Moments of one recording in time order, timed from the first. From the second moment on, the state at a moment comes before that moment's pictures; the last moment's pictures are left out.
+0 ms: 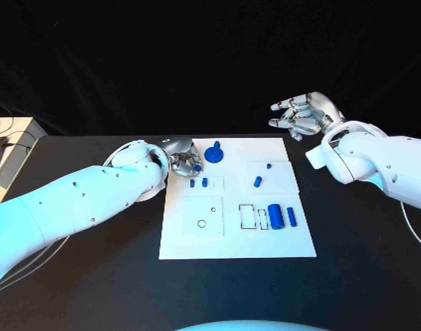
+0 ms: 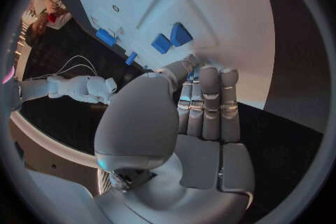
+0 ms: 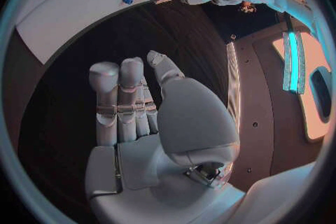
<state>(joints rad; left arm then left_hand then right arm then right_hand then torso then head) 1.17 -0.50 0.07 1.14 -1.46 -0.15 -0.10 1.43 -0.14 0.49 -0.04 0.05 1.16 0.11 0.06 0.06 1.31 0.04 0.06 0.07 1.21 -0.02 1.21 0.40 0.16 1.14 -0.01 0.85 1.28 1.30 -0.86 -0.07 1.31 -0.70 -0.54 0.25 1.32 -0.07 0.06 -0.09 0.46 0.97 0.16 0.07 0.07 1.17 0.04 0.52 0.37 1.41 -0.04 0.72 0.84 0.11 1.47 -0.05 0.61 1.31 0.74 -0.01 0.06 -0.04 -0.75</state>
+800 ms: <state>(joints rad) 1.17 -0.49 0.07 1.13 -1.46 -0.13 -0.11 1.43 -0.14 0.49 -0.05 0.05 1.15 0.11 0.06 0.06 1.31 0.04 0.06 0.07 1.21 -0.02 1.21 0.41 0.16 1.14 -0.01 0.85 1.28 1.30 -0.85 -0.07 1.31 -0.70 -0.54 0.25 1.32 -0.07 0.06 -0.09 0.46 0.97 0.15 0.07 0.07 1.17 0.04 0.52 0.37 1.41 -0.05 0.72 0.84 0.11 1.47 -0.05 0.61 1.31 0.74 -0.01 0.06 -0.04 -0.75</state>
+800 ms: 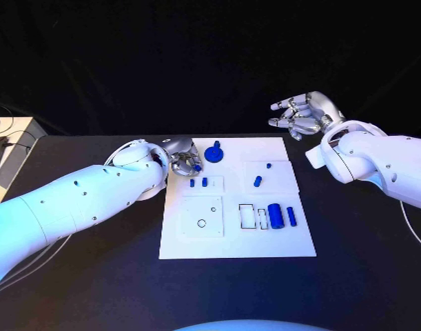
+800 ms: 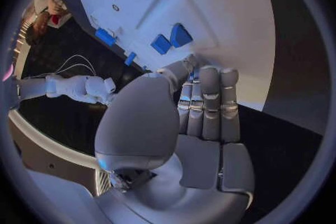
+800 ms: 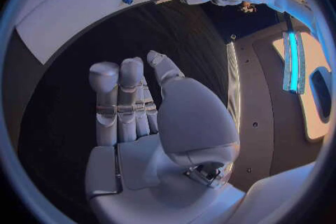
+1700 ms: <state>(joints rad) 1.17 -0.48 0.07 1.13 -1.47 -0.12 -0.14 1.43 -0.14 0.48 -0.05 0.05 1.15 0.12 0.06 0.06 1.32 0.04 0.06 0.07 1.21 -0.02 1.21 0.42 0.15 1.14 -0.01 0.85 1.28 1.30 -0.85 -0.07 1.31 -0.70 -0.54 0.25 1.32 -0.07 0.06 -0.09 0.46 0.97 0.15 0.07 0.07 1.17 0.04 0.52 0.37 1.41 -0.05 0.72 0.84 0.11 1.47 -0.05 0.61 1.31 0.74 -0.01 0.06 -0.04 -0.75</state>
